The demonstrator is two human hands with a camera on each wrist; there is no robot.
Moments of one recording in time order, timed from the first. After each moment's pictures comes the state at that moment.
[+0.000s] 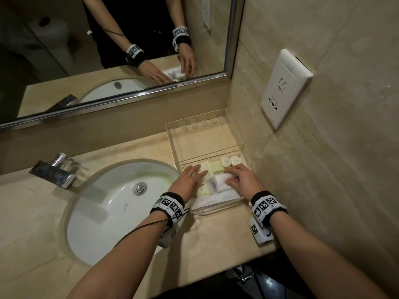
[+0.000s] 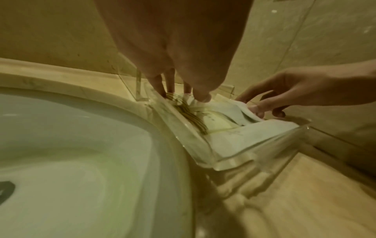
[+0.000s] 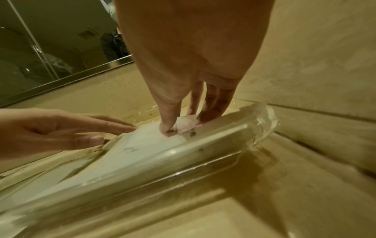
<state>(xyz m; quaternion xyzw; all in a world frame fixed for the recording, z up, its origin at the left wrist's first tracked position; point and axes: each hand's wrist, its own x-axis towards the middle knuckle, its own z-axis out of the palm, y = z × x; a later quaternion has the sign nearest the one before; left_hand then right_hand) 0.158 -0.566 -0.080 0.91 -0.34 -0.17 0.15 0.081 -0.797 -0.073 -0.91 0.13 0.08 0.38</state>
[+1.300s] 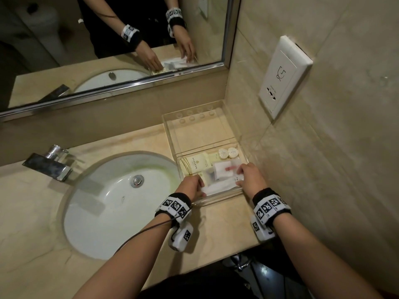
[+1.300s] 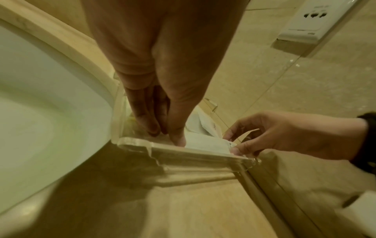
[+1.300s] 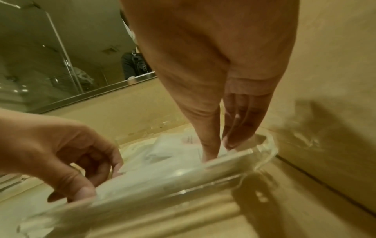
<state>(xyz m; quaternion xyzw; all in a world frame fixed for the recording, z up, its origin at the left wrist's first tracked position) 0.121 -0.587 -0.057 0.89 -0.16 -0.32 0.28 0.057 -0.799 -0.067 -0.94 0.22 0.11 0.24</state>
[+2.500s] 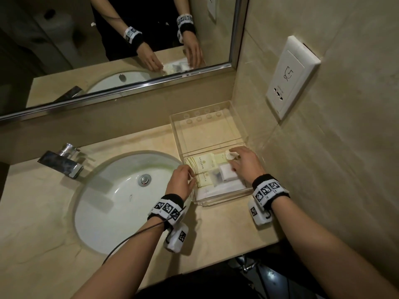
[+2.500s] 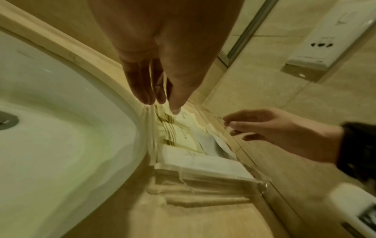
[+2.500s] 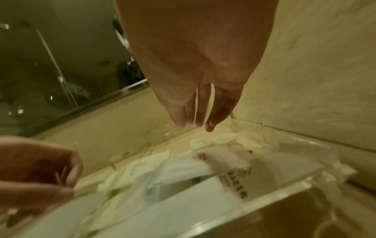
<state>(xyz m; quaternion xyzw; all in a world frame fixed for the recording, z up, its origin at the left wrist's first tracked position) 0.129 -0.548 -0.057 0.93 -0.17 -0.12 0.29 0.100 -0.793 -0.051 -0.93 0.11 -0.01 0.34</state>
